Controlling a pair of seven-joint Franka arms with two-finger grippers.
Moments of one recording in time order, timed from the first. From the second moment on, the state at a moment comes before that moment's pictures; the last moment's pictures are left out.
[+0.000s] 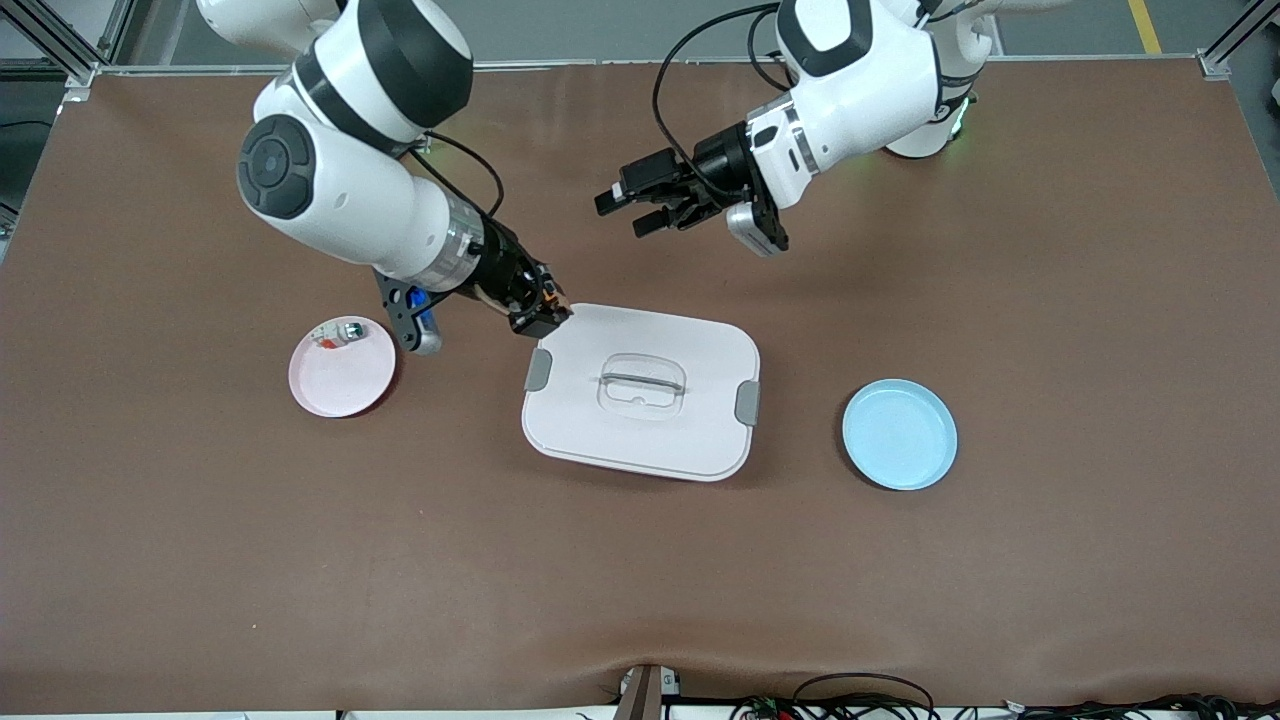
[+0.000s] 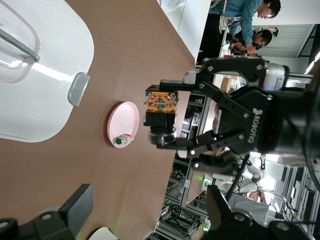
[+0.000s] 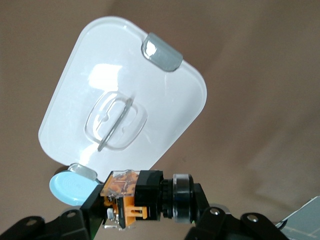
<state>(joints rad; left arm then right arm) -0.03 0.06 -0.80 -2.02 -1.46 2.68 0.03 0.60 0.32 -0.09 -1.43 0.47 1.80 1.55</state>
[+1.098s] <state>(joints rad) -0.06 0.18 -0.80 -1.97 -1.46 2.77 0.17 0.67 0.32 -0.09 -1.43 0.51 1.86 1.77</state>
